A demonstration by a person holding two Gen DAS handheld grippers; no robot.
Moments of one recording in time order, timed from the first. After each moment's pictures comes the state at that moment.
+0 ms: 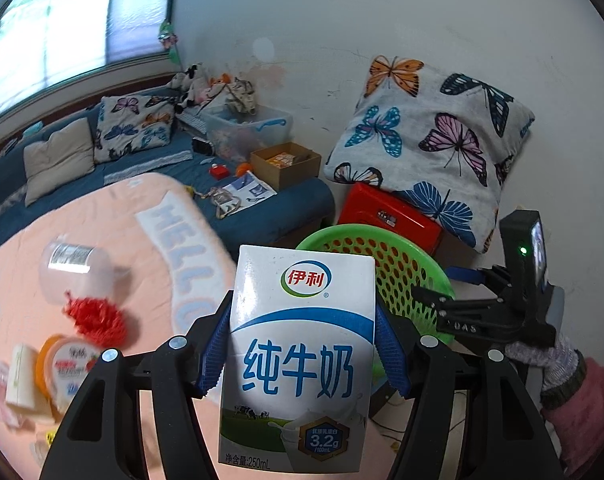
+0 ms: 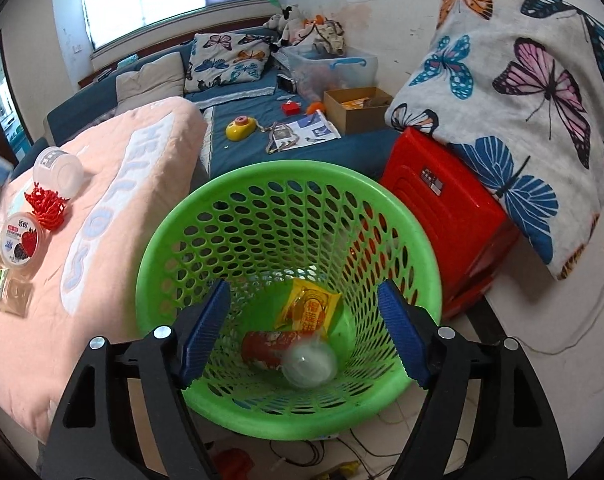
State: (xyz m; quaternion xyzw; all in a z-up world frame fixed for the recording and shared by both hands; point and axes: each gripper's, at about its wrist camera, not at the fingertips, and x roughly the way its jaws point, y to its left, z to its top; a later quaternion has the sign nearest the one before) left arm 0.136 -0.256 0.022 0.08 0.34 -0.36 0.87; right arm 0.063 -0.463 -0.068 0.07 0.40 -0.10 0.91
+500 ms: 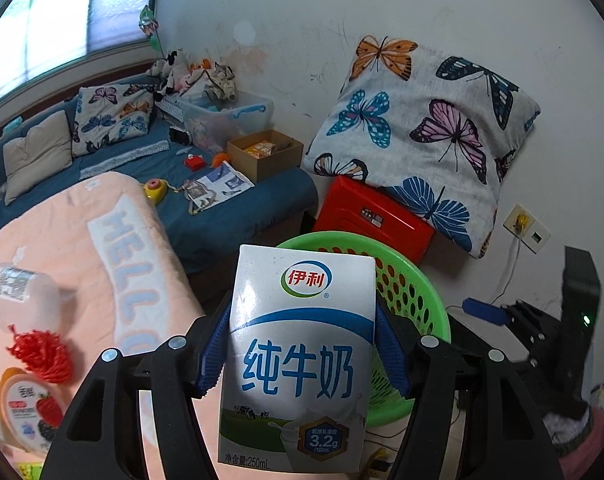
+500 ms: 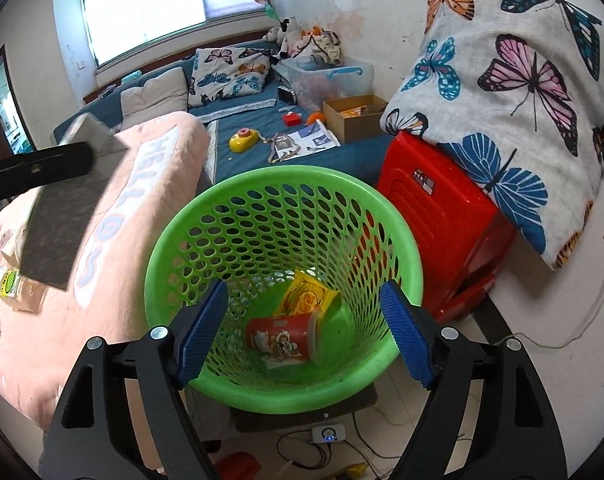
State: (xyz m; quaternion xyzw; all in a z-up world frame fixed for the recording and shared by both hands) left arm 0.168 -0.336 0.004 0.08 0.37 -0.37 0.85; right arm 0.034 -0.472 -0.060 0.09 0.38 -0.10 0.92
